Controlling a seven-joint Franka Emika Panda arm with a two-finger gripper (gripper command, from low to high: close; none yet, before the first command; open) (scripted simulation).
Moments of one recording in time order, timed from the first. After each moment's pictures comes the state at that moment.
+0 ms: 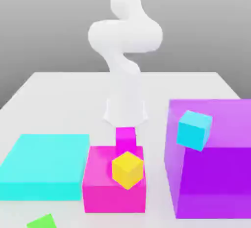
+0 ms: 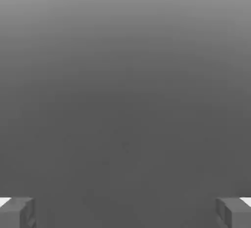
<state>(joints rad) -0.04 -0.71 0.01 -2.29 -0.01 2.32 0.86</state>
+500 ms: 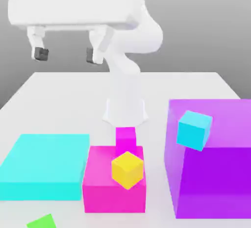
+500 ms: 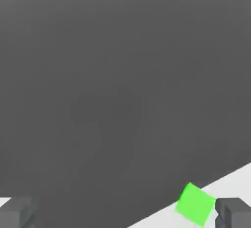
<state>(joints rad) -0.20 -0.16 0.02 -2.24 -0.07 2.45 1.21</state>
